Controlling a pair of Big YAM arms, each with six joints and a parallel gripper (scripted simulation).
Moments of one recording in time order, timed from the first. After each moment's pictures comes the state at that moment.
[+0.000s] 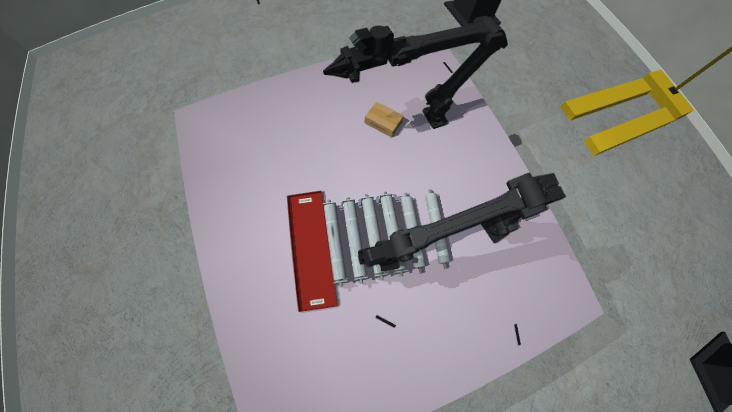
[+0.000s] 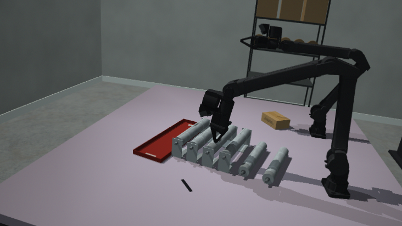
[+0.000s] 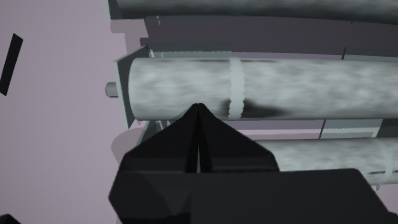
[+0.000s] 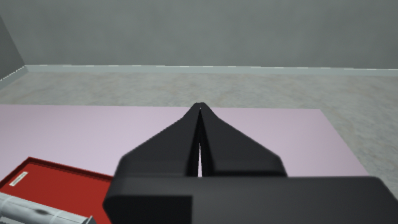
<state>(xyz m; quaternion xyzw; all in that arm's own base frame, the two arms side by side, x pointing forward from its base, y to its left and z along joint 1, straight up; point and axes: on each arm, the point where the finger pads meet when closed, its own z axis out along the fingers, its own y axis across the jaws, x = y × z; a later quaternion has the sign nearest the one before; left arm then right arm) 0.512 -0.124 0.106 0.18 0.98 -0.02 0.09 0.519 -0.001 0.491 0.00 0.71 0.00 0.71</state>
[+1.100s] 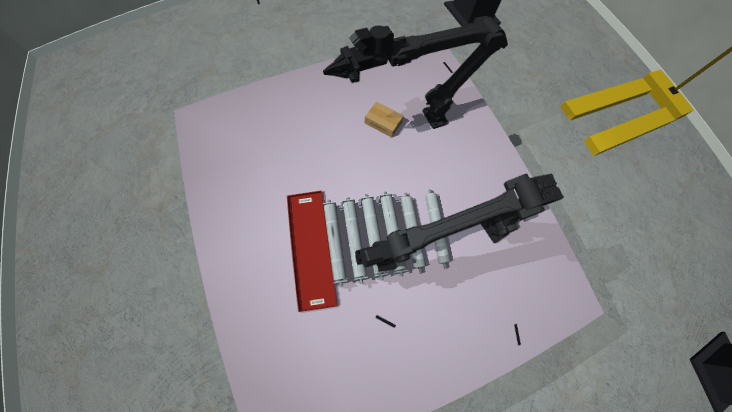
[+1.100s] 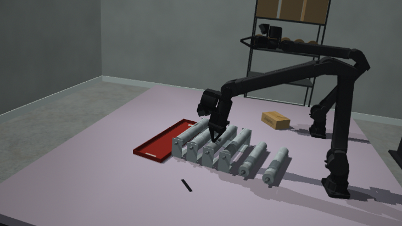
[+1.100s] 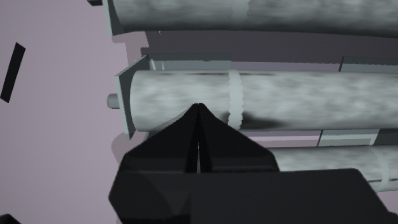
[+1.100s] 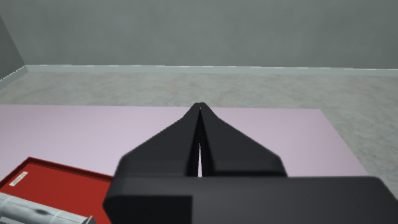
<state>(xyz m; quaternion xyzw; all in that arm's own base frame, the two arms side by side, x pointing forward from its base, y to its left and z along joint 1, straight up) 0.520 -0.128 0.105 0.18 0.98 -0.02 0.09 0.519 -0.001 0.491 0.00 0.71 0.00 0.71</state>
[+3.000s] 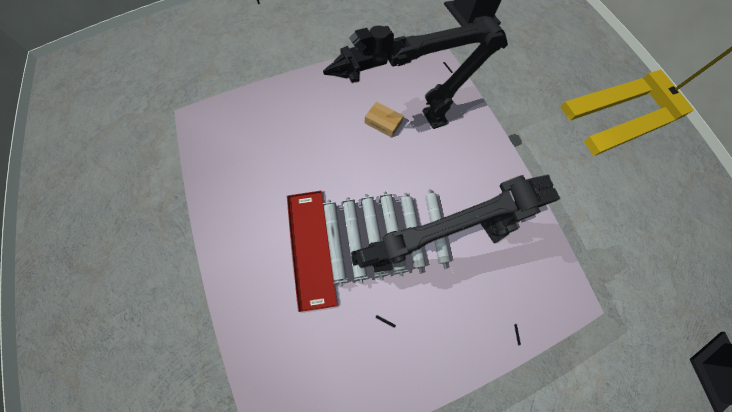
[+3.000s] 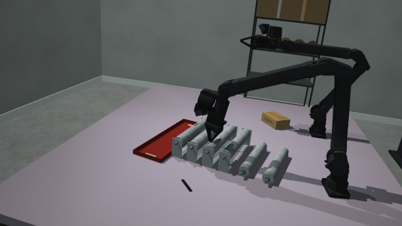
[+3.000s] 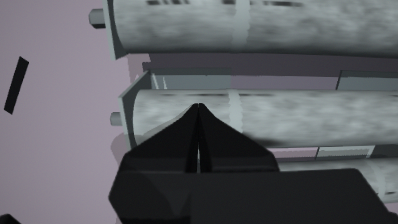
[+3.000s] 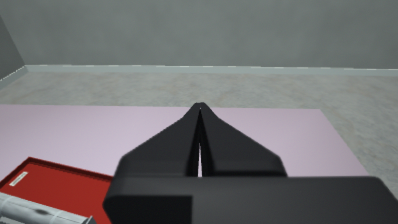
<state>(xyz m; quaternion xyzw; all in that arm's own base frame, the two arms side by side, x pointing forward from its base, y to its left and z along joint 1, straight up) 0.534 -0.132 0.103 0.18 0.98 -0.02 0.09 0.519 -0.001 0.491 0.00 0.71 0.00 0.71</state>
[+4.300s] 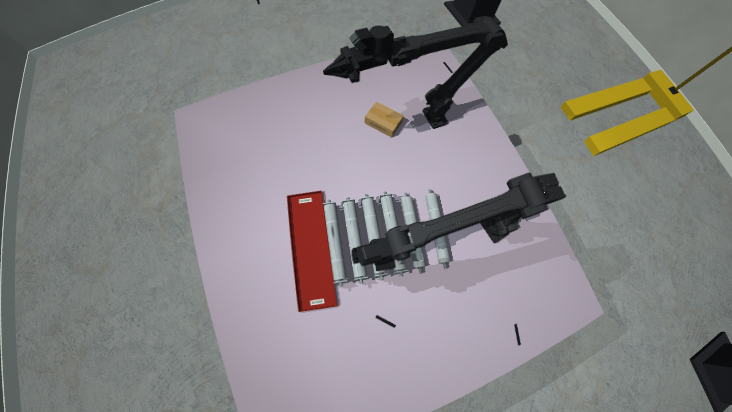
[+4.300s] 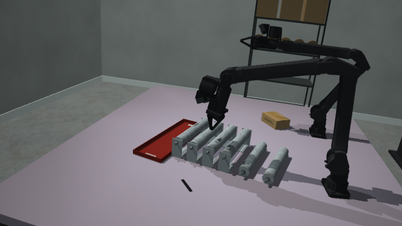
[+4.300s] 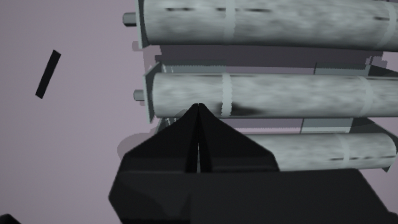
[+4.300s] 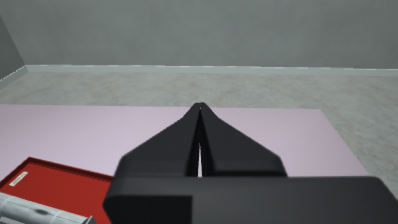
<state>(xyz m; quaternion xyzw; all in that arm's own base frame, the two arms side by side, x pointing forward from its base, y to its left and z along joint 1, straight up) 0.534 -0.131 0.161 0.18 0.98 -0.02 0.10 0.519 -0.001 0.491 0.00 0.71 0.00 0.71</state>
